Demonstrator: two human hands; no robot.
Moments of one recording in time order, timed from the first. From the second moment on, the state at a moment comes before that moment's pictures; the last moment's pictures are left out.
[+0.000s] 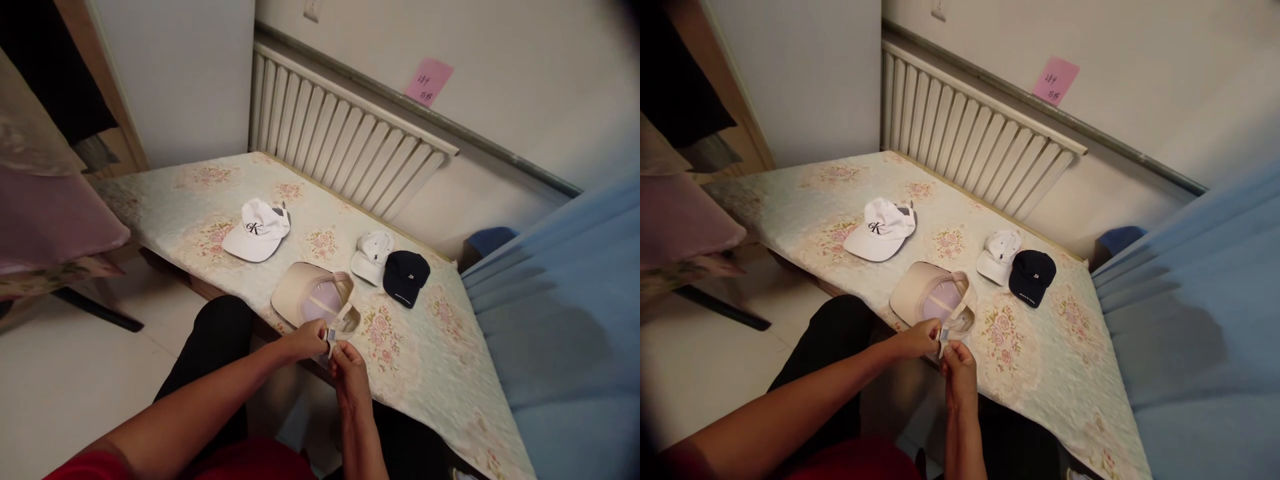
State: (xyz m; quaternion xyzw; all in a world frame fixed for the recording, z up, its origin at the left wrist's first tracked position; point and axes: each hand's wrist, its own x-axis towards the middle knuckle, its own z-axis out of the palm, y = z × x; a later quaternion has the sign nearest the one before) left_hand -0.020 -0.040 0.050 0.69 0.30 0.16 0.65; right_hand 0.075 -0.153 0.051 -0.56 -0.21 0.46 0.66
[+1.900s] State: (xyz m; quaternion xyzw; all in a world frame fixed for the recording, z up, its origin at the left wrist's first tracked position) left_hand -0.028 -0.042 0.039 0.38 0.09 0.16 0.91; right_hand 0.050 -0.143 0.051 -0.72 -0.22 0.20 0.62
